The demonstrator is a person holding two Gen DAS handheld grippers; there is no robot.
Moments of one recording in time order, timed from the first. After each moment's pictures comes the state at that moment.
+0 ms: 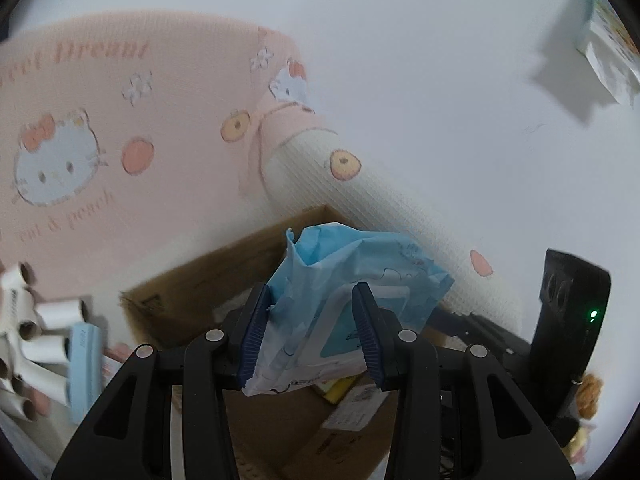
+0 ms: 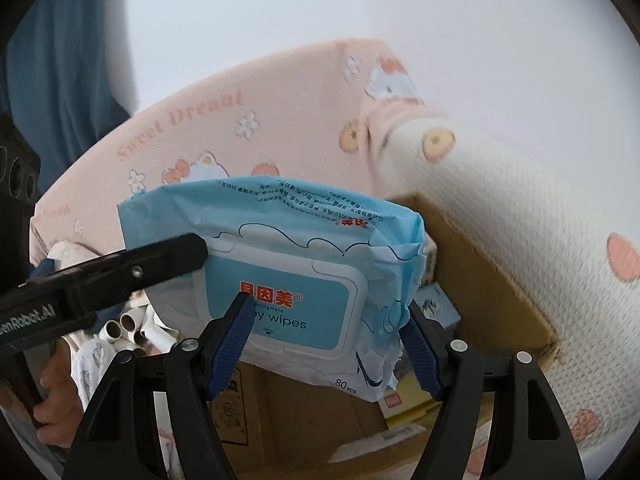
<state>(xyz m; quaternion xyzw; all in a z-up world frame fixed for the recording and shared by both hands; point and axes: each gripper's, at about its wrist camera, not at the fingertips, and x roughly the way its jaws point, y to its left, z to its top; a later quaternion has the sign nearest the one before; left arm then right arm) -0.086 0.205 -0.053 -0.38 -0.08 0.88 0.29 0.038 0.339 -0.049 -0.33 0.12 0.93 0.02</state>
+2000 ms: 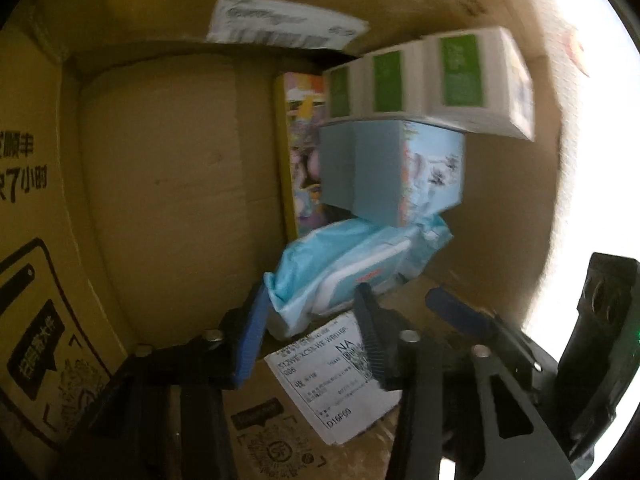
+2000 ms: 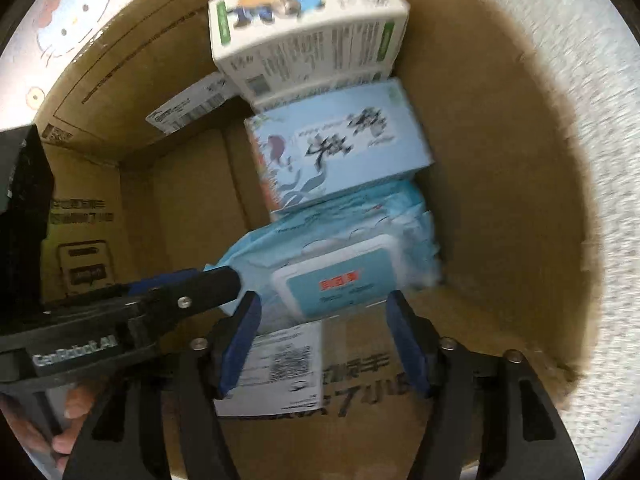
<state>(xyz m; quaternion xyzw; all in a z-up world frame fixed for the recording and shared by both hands) -0.150 0.242 -0.235 -0.74 -0.28 0.59 0.14 -0.062 0.392 -0.162 -0.72 0.09 0.68 0.00</state>
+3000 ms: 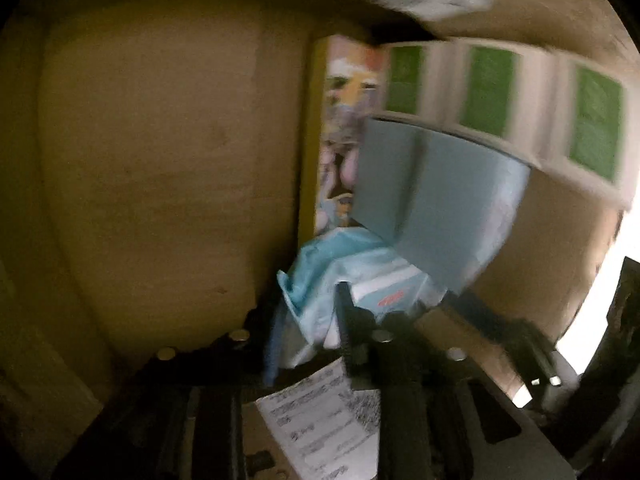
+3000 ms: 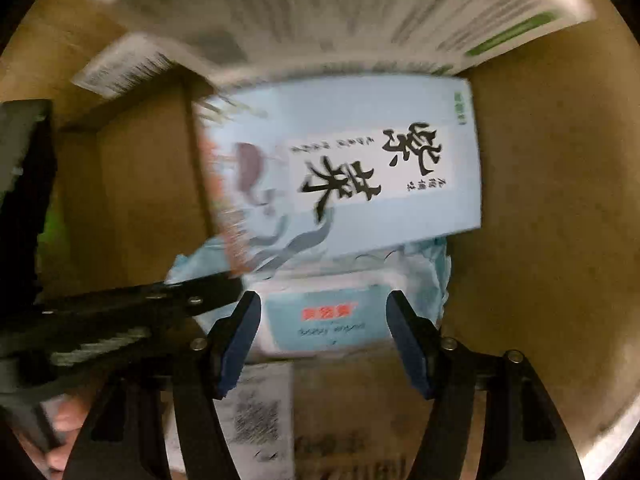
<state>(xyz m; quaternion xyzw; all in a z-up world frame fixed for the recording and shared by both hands) -0.175 0.262 -0.267 -0.77 -0.30 0.54 0.12 -0.105 0.397 -0.188 -0.78 -0.03 0.63 0.01</state>
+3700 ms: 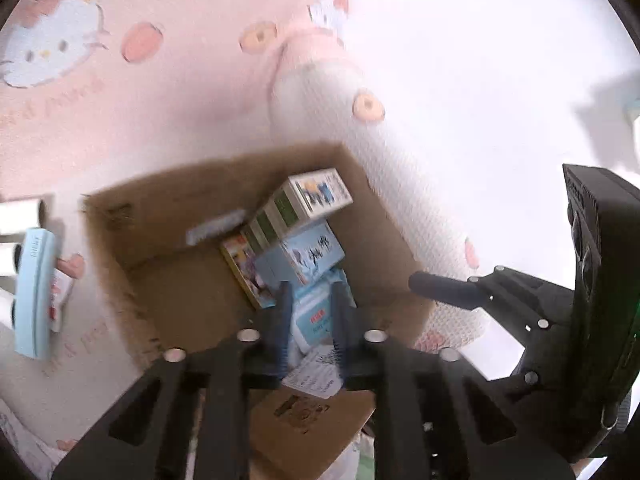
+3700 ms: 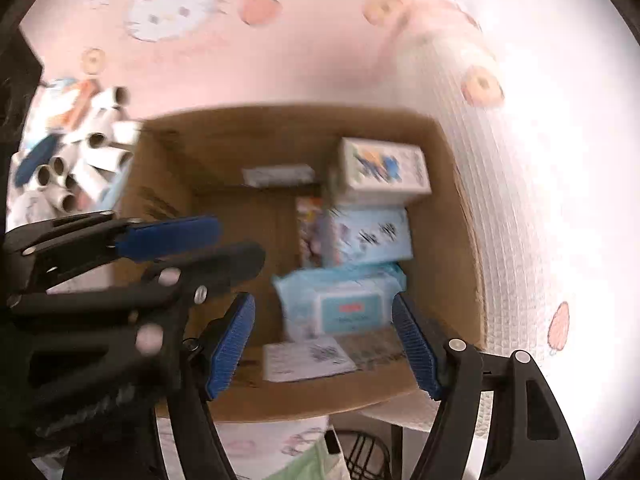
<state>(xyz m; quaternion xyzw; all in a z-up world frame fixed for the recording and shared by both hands) -0.119 0.168 -0.070 -0.49 -0.19 0.79 0.30 -0.038 0.263 -0.023 -0.60 -0.11 0.79 0.02</state>
